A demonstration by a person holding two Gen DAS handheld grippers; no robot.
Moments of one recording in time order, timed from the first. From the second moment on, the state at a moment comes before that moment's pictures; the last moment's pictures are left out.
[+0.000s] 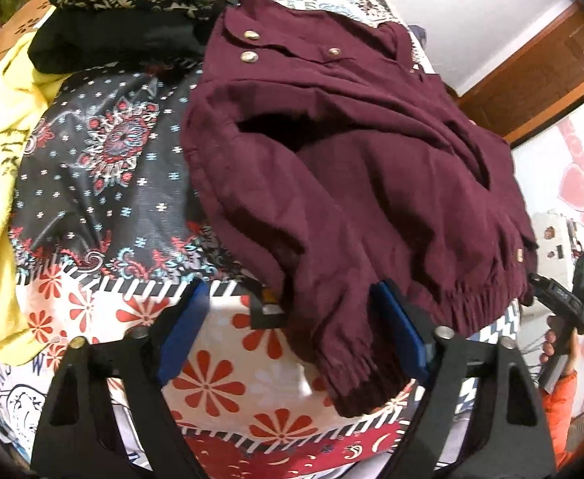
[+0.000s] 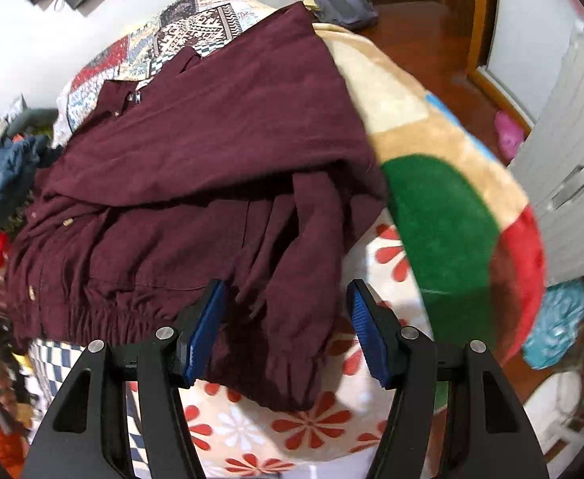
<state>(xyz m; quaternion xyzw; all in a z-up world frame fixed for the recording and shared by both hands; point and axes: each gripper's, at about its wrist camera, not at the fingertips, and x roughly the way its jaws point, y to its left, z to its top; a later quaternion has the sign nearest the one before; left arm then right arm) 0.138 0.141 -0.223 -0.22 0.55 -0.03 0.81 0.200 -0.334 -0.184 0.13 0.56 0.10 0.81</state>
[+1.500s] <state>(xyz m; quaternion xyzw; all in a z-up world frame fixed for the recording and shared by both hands) 0.423 0.190 -0.135 -0.16 0.41 0.04 0.90 0.444 -0.275 -0.126 0.10 0.45 0.11 0.88</state>
